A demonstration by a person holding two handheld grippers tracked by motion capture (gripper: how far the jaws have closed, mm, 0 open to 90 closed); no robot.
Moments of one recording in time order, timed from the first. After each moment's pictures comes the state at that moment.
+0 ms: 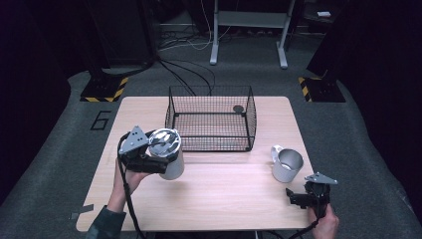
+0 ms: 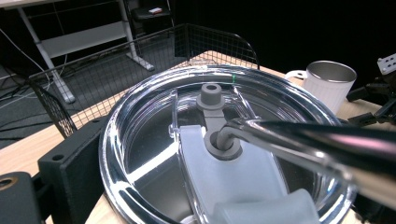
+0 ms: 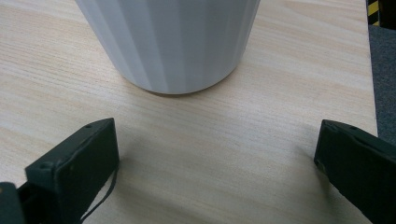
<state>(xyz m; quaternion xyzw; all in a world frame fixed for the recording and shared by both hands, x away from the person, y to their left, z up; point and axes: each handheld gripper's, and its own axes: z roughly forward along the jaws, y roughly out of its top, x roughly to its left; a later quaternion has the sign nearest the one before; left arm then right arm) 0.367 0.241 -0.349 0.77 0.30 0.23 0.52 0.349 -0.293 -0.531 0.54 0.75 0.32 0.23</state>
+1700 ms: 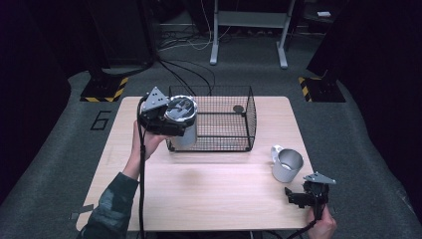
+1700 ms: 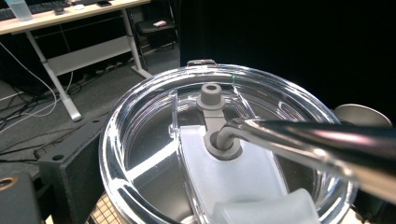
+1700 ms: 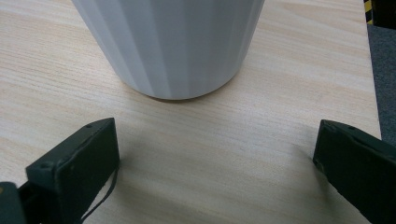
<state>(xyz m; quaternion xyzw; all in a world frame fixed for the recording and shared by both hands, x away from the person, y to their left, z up) 0.440 0.198 -0.296 0.76 0.29 0.25 0.52 0.350 -0.288 -0.530 0.55 0.74 0.31 0.23</state>
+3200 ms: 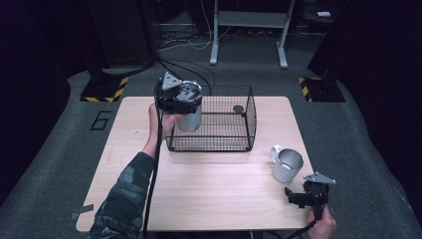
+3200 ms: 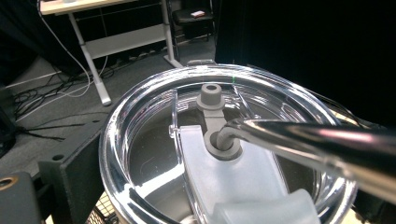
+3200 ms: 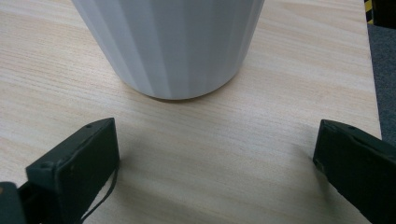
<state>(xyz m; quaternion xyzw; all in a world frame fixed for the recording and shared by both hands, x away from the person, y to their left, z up) 0.519 0.177 -0.314 0.74 0.36 0.28 0.50 0.350 -0.288 -0.530 0.55 0.74 0.31 0.23</state>
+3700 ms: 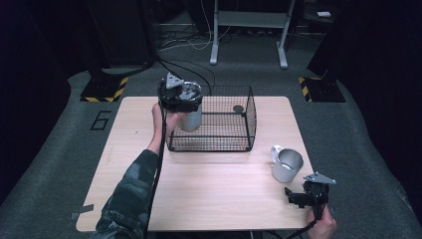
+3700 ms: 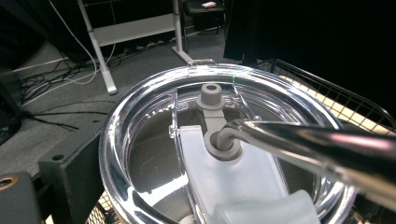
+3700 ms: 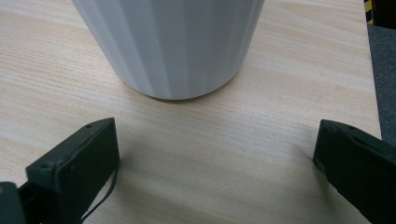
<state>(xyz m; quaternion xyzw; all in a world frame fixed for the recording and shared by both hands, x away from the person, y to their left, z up) 0.540 0.174 -0.331 0.73 0.39 0.28 0.48 0.350 -0.288 -0.530 0.55 0.74 0.31 0.23</state>
